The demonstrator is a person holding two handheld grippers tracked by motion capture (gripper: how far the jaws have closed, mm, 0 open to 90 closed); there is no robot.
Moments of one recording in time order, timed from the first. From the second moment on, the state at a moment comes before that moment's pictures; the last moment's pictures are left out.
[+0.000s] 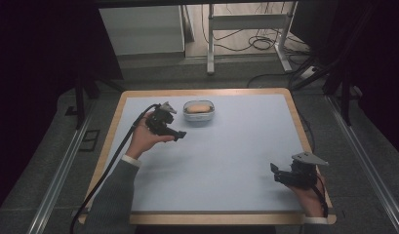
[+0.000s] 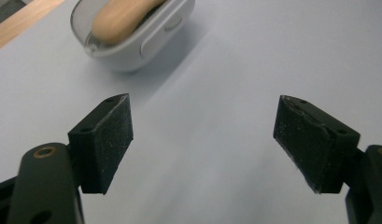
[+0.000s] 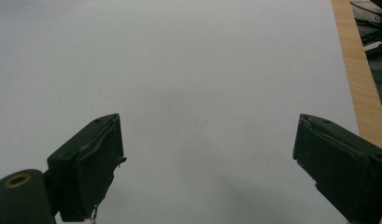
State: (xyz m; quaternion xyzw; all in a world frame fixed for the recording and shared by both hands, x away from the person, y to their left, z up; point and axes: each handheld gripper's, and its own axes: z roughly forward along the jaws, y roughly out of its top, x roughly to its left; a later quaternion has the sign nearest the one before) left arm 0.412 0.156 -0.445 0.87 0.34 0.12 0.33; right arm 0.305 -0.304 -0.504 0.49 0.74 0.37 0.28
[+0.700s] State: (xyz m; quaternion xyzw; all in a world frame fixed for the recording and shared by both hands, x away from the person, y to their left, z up) left arm 0.324 0.222 -0.511 0.83 0.41 0.14 0.35; right arm 0.304 -0.295 -0.505 0.48 0.75 0.36 0.28
